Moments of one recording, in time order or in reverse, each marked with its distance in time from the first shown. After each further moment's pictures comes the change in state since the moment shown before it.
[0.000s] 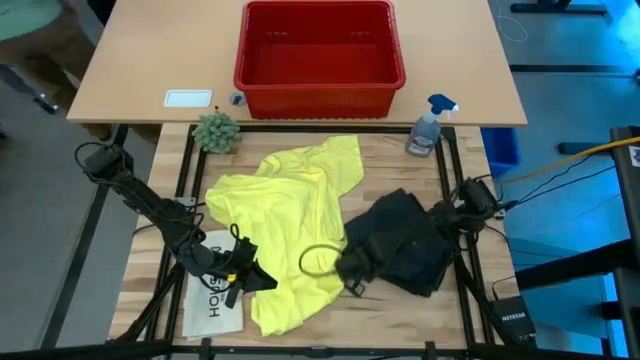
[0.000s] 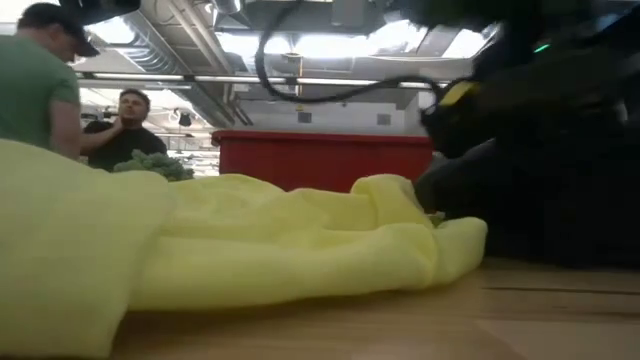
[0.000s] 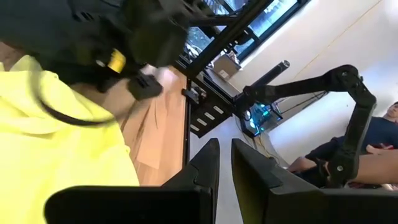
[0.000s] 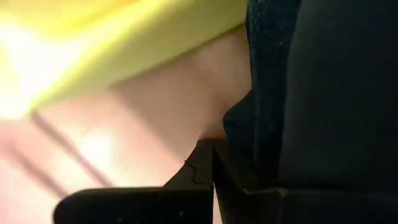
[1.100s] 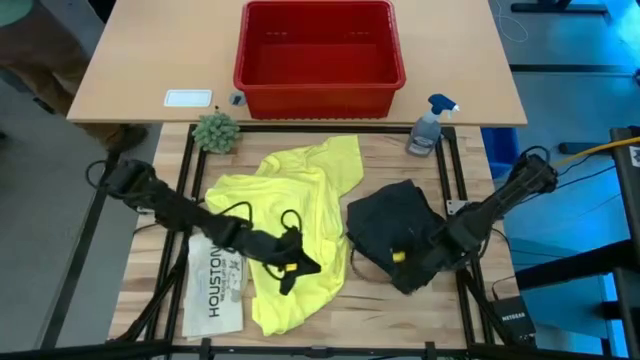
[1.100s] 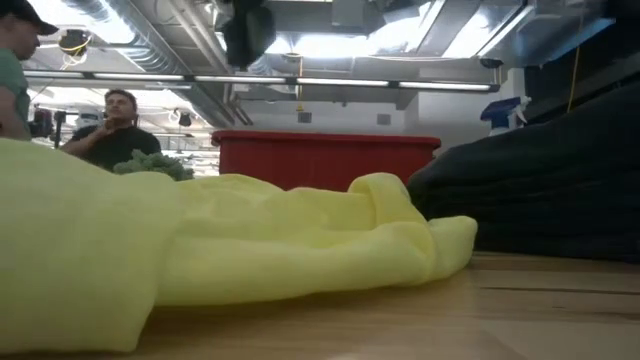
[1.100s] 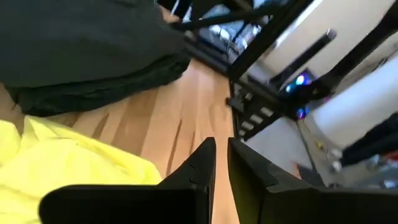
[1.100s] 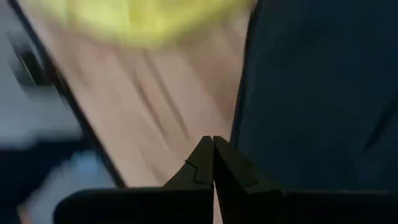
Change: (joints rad) left arm 0.312 0.301 0.310 -0.159 0.280 0.199; right arm 0.301 -0.611 -0.012 -0.250 0.183 0.189
